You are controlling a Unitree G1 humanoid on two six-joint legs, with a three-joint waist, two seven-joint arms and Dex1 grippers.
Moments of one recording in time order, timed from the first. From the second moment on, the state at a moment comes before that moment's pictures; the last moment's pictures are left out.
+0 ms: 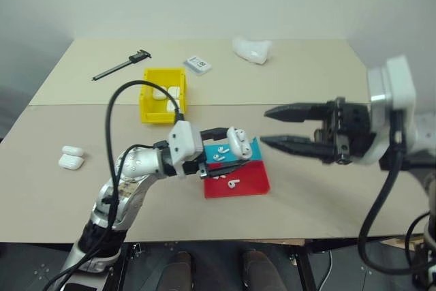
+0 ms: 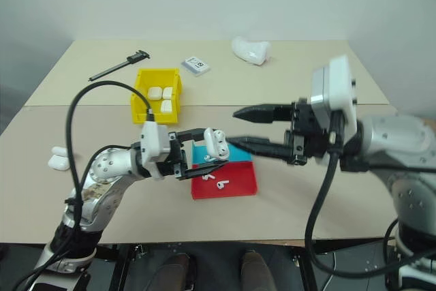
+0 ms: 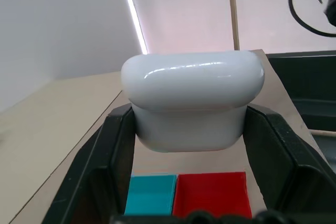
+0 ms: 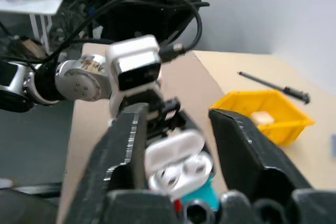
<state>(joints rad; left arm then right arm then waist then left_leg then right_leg) -0.41 0.44 -0.19 -0.34 -0.39 0.20 -0.92 -0.62 -0.88 -0.21 -0.61 1.01 0.80 0.86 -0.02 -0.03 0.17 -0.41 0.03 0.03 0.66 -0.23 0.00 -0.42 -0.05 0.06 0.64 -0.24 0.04</state>
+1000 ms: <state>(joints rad) -0.47 0.38 -0.25 -0.29 -0.30 0.19 -0.89 -0.81 -0.95 0.20 -0.65 0.52 0.73 0.95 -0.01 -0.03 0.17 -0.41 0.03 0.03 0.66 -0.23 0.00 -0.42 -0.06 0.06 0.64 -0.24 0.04</state>
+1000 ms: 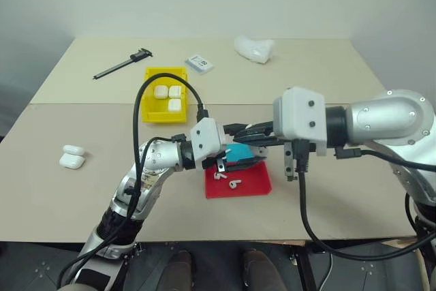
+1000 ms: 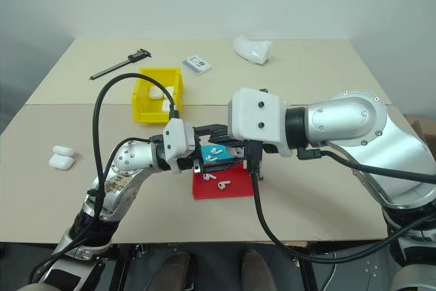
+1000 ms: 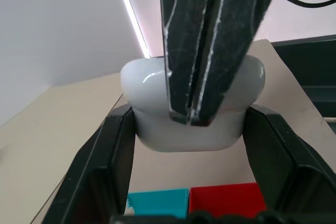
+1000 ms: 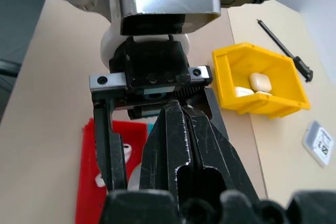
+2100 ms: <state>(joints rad) -0.77 0.35 0.11 0.20 -0.06 0.26 -0.16 -0.46 -0.84 -0.10 -0.55 0.56 0.75 0.74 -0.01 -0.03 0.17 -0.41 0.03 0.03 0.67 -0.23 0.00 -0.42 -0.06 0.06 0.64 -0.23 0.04</state>
